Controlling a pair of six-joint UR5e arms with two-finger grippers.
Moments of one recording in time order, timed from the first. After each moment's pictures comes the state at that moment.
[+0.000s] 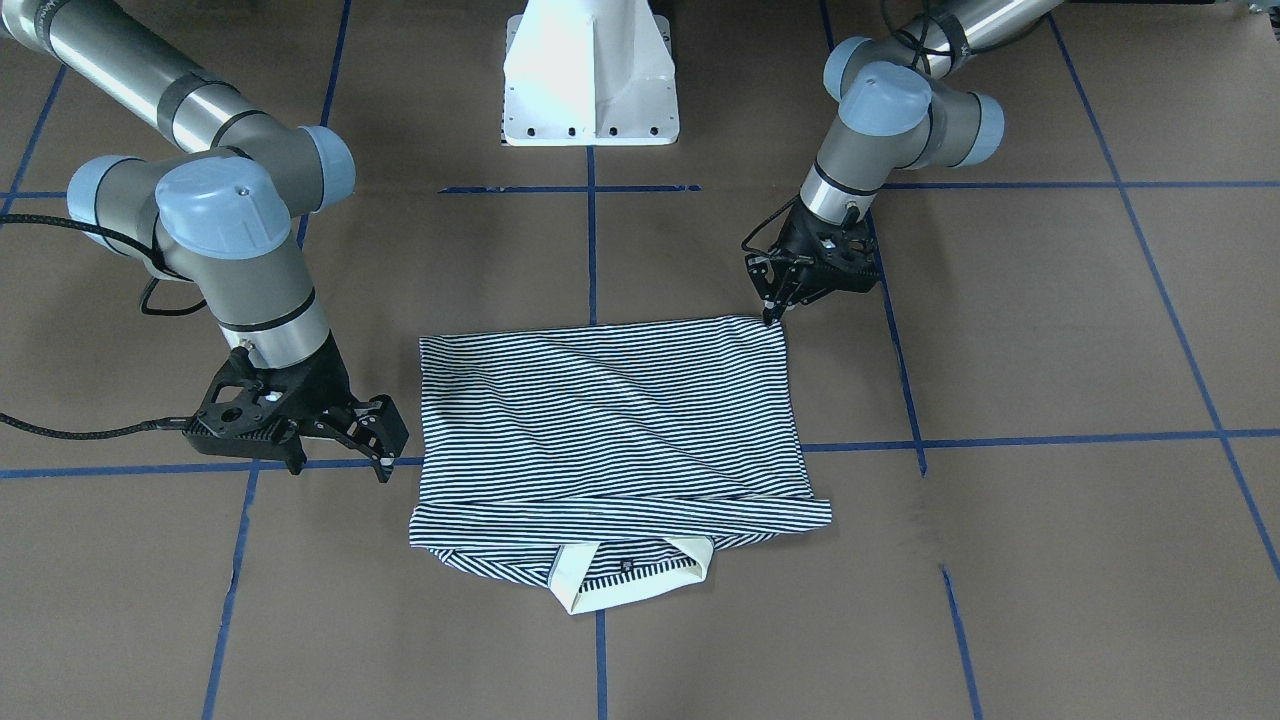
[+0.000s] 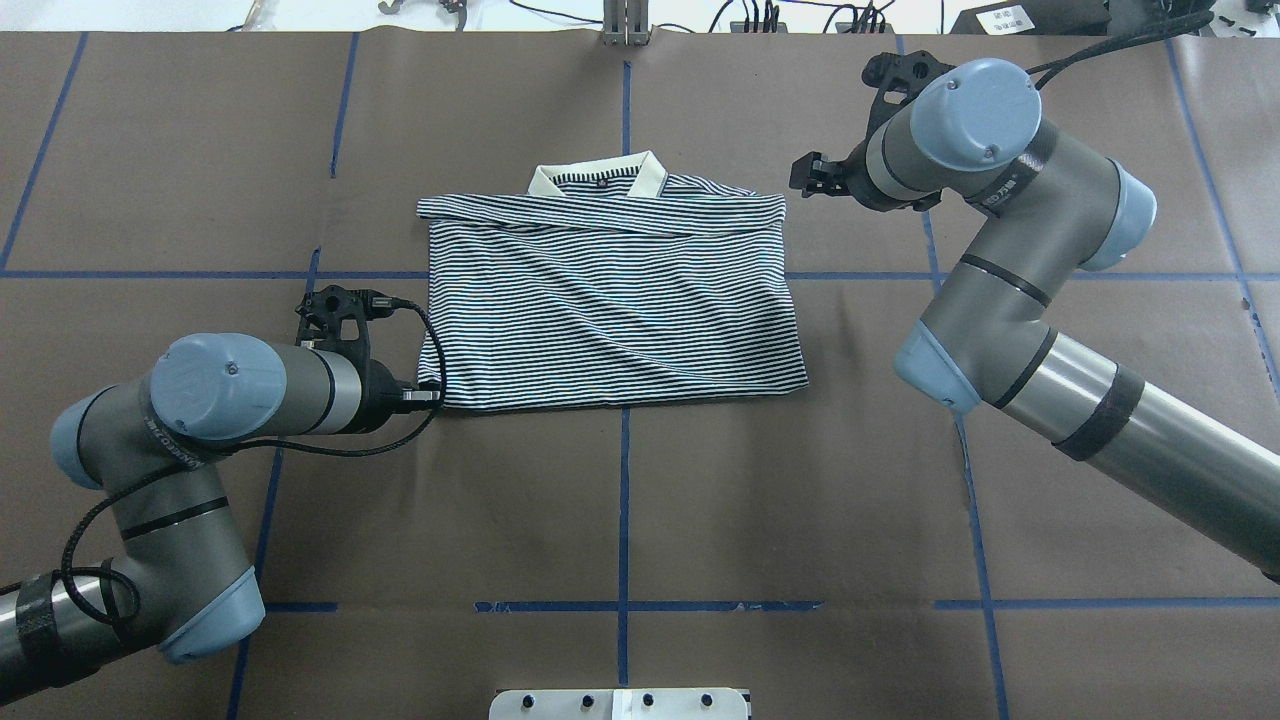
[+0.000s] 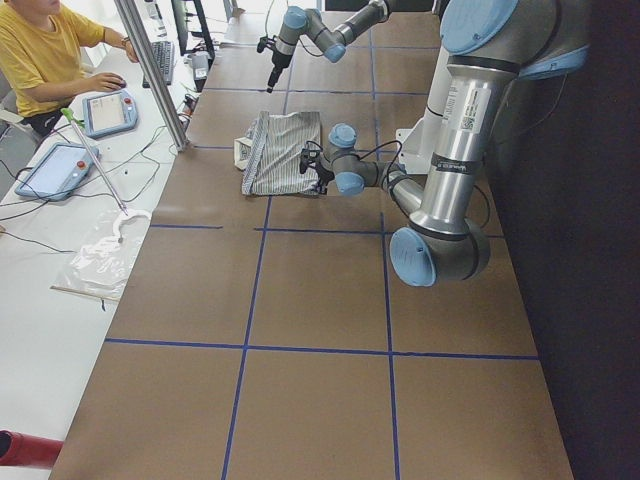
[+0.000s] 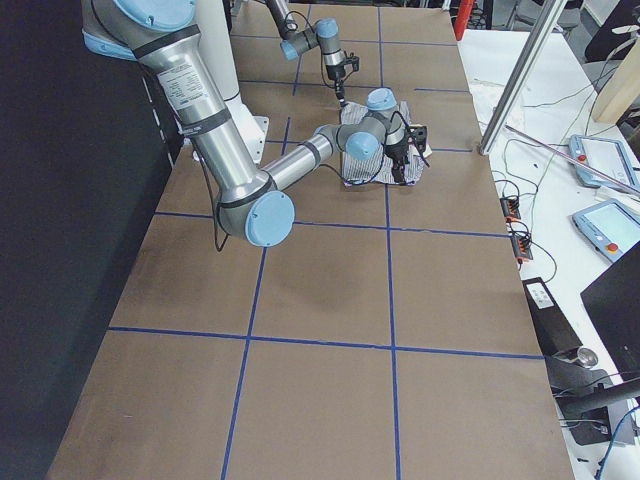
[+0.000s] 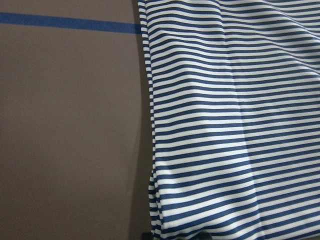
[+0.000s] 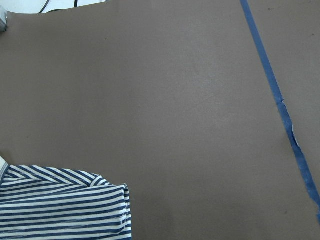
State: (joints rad) left arm -0.50 -1.85 -1.73 -2.16 -1.72 -1.26; right arm 0.80 -1.03 1.54 -1.22 1.76 1.20
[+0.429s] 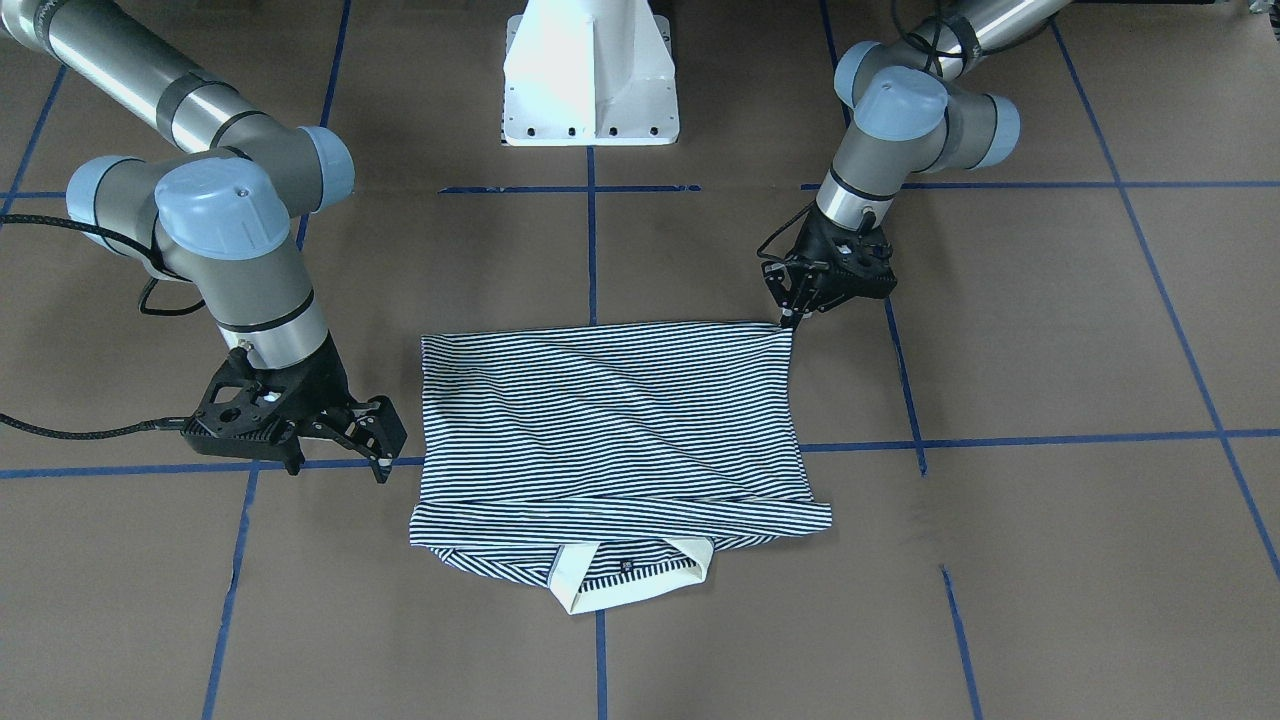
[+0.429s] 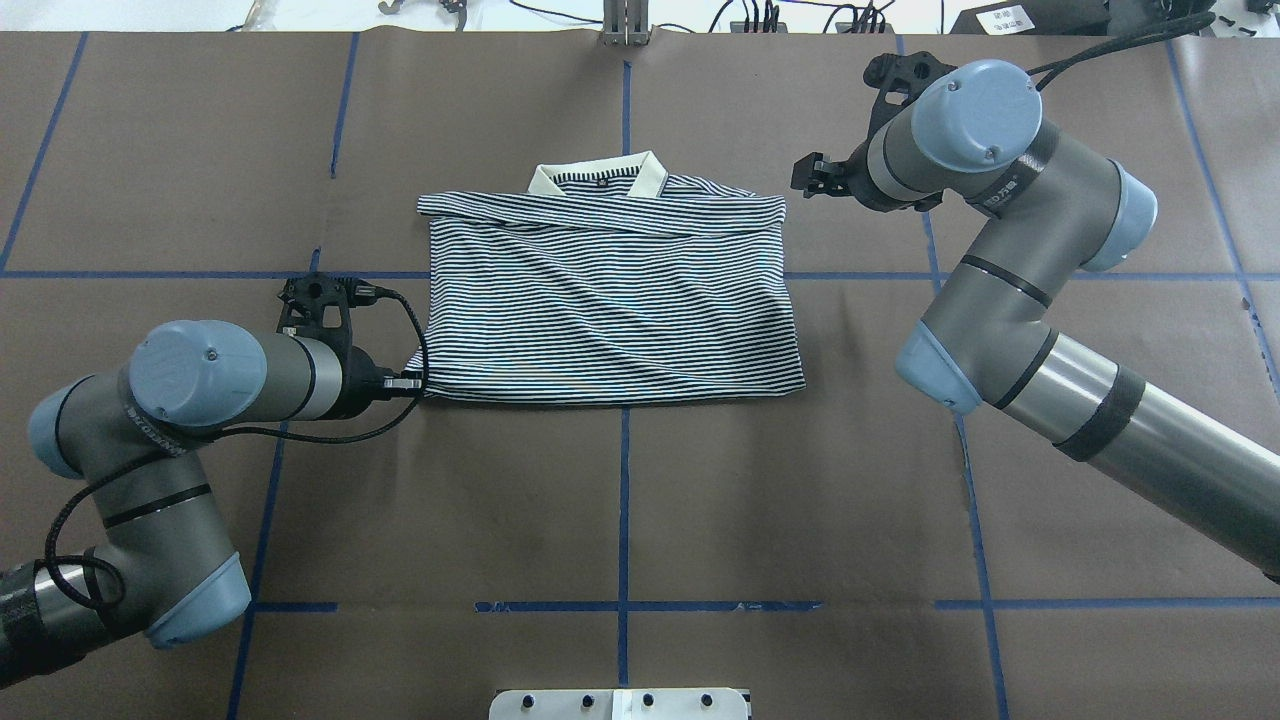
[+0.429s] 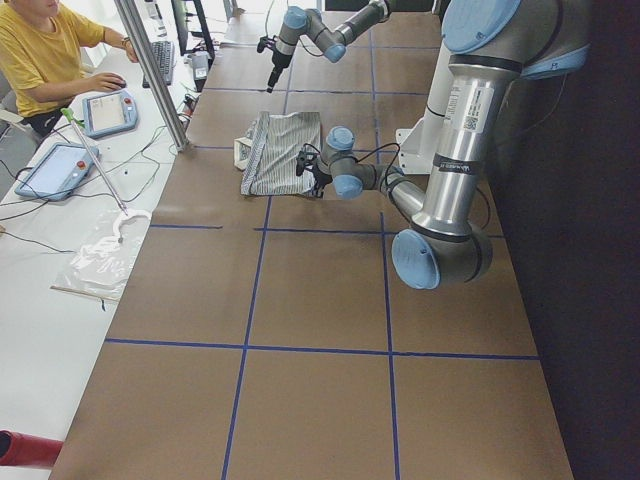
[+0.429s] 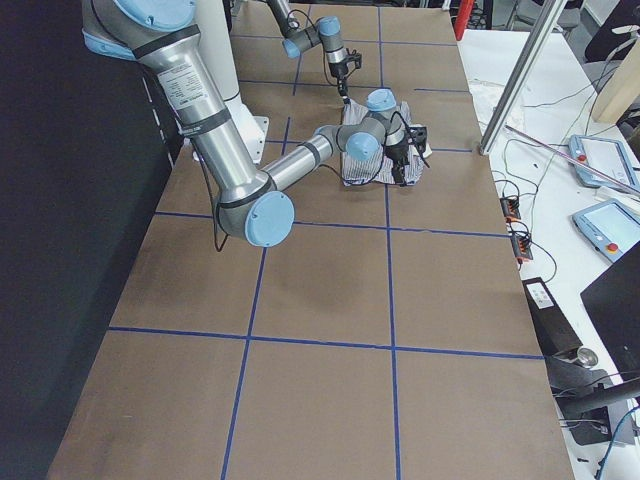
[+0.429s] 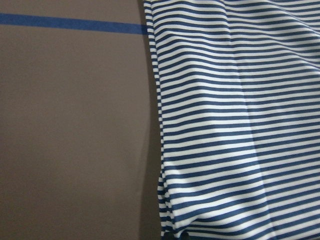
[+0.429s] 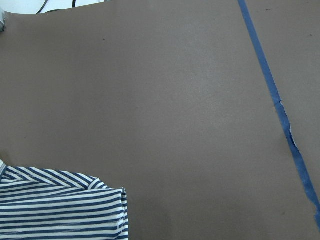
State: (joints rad) left arm -0.56 -1.83 -1.72 -2.16 -1.72 -1.16; right arm 0.80 -1.03 1.54 -1.23 1.76 1.20
